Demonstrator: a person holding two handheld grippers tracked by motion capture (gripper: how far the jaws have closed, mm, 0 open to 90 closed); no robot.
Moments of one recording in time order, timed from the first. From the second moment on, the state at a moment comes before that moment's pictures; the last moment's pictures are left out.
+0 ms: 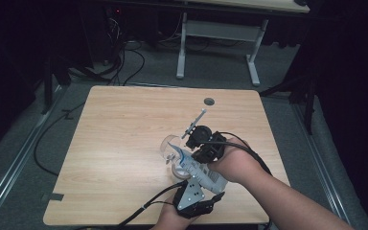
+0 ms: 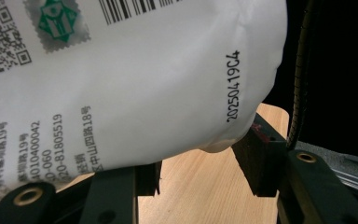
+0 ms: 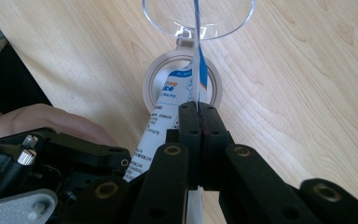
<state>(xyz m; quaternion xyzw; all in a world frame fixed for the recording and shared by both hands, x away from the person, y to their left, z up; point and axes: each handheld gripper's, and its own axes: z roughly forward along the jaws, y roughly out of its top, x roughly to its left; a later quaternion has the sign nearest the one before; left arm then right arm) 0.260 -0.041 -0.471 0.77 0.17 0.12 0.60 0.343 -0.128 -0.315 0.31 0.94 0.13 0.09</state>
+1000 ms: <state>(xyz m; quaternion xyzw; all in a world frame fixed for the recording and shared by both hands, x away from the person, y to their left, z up) 0.260 -0.039 -0.490 0.79 0.17 0.12 0.58 0.336 -0.135 -0.322 0.31 0.94 0.13 0.08</state>
